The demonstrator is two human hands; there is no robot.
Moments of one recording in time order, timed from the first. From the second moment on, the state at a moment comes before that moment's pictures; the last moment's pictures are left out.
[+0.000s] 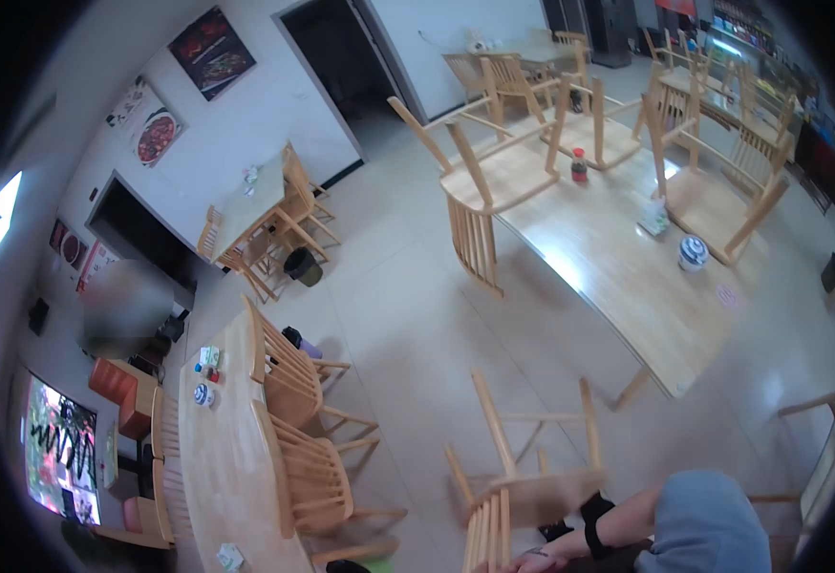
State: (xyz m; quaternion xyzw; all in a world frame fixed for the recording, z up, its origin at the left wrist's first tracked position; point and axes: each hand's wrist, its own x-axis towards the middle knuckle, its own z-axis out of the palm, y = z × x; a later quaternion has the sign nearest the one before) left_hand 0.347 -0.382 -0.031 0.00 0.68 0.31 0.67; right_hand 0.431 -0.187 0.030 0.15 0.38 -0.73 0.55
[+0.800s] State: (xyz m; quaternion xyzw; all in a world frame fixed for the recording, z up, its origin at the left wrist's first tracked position) left_hand 0.219 -0.079 0.143 0.38 0.63 0.39 0.56; right_hand 0.432 -0.126 0.046 0.18 0.60 -0.78 0.04
